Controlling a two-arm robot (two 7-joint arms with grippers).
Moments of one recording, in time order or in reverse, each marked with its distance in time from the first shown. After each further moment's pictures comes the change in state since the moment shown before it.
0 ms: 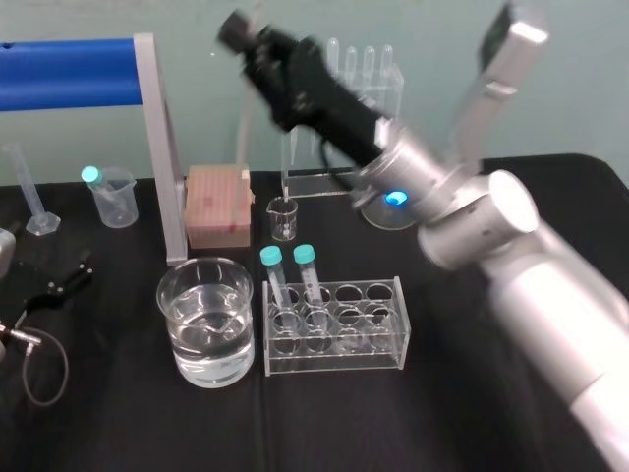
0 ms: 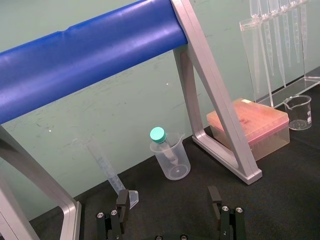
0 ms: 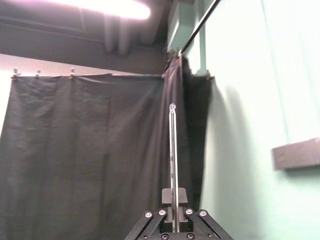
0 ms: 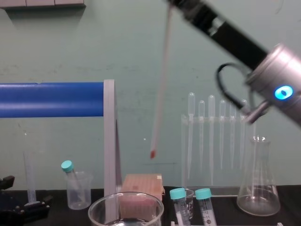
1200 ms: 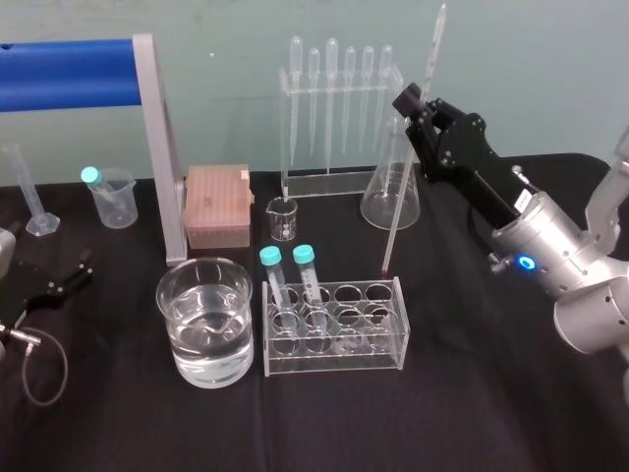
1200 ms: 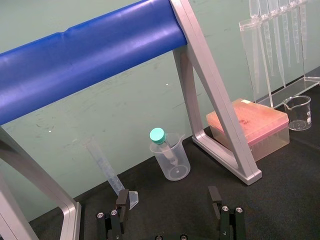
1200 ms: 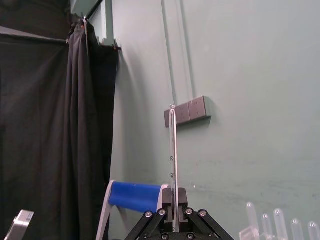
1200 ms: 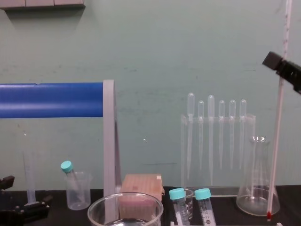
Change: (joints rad) left arm 0.000 0.000 0.000 0.000 0.000 0.000 0.000; right arm -0.301 0.200 0.197 -0.169 -0.082 -0.014 -0.263
